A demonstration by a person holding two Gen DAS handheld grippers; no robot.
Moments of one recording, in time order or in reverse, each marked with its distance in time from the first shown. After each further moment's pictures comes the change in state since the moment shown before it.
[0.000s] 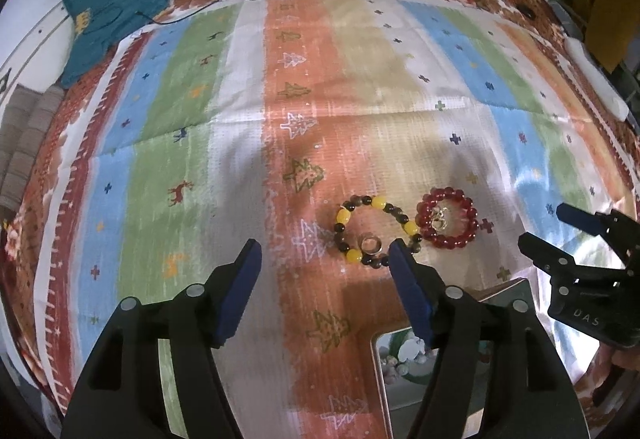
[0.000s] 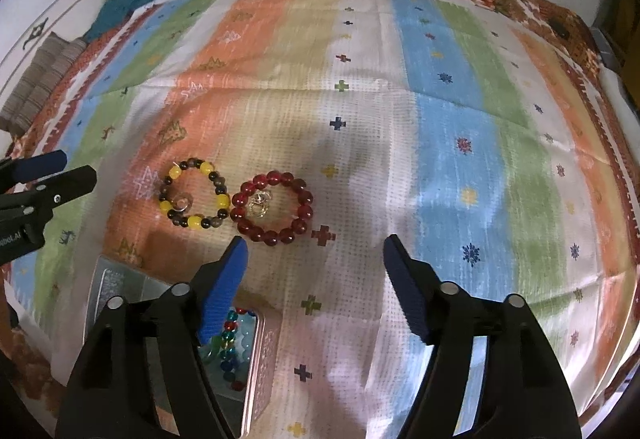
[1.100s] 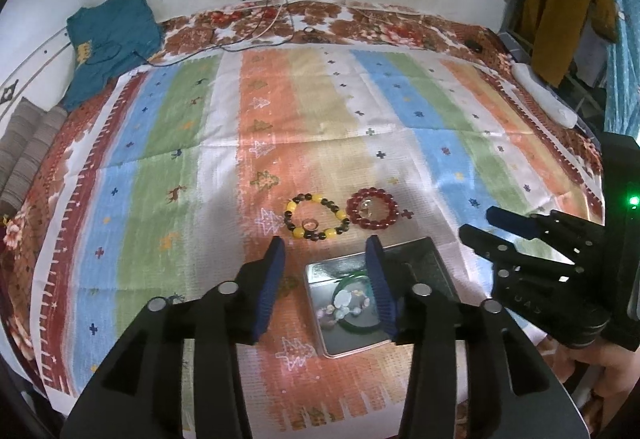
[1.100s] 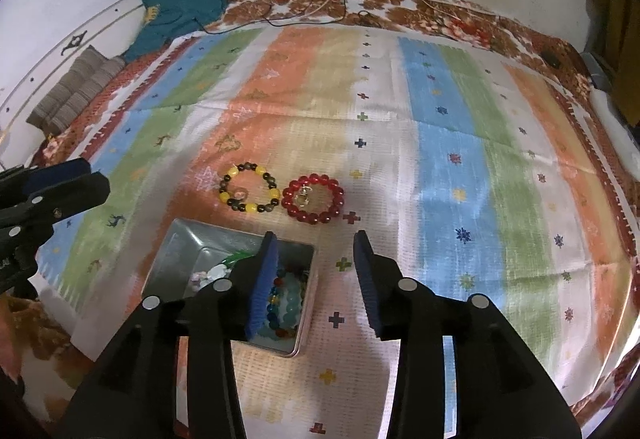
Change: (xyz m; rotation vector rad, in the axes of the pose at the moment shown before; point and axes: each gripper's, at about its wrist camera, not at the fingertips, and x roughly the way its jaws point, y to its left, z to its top) left arm -0.096 -0.021 -0.057 0.002 -0.182 -0.102; right arm -0.076 0.021 -0.050 -0.020 -0.167 0.041
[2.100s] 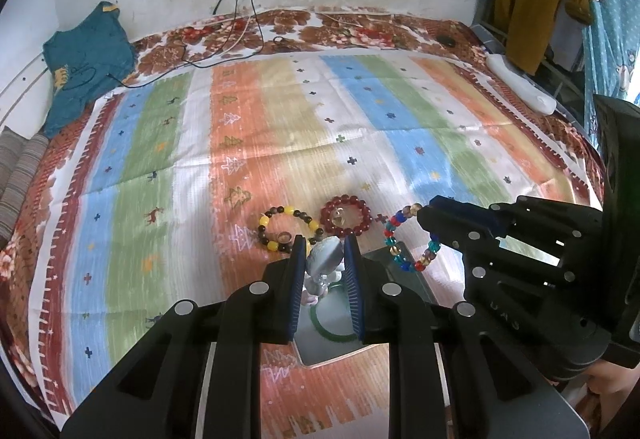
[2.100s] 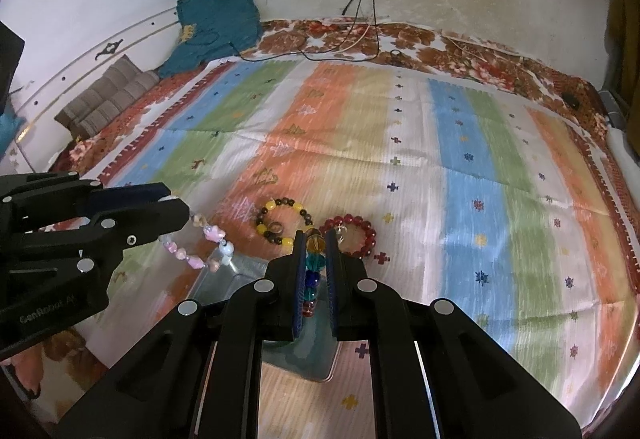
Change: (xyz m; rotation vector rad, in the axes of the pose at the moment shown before) left arm 0.000 -0.027 0.006 0.090 -0.027 -0.058; right arm -0.023 0.024 0.007 -0.084 -0.126 0.077
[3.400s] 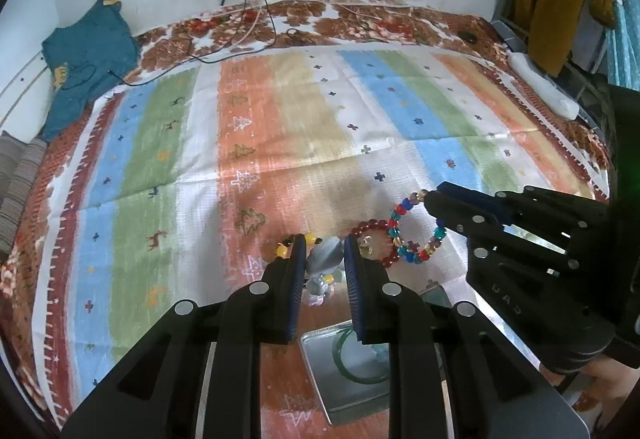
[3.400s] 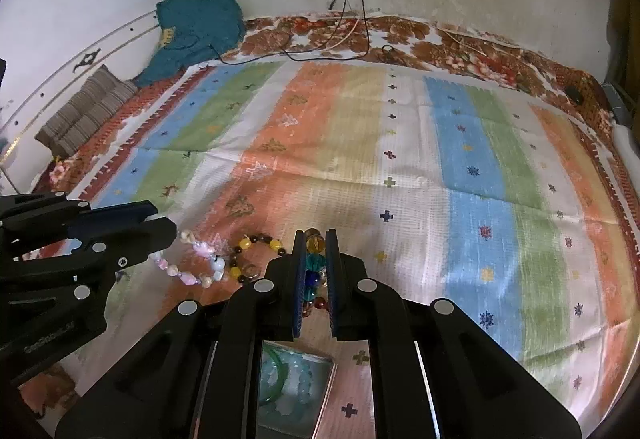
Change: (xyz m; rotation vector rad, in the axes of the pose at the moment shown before) left arm 0.041 0.019 0.034 -0.013 0.032 0.039; right arm 0.054 -0.020 0.045 0.039 0.016 -0.014
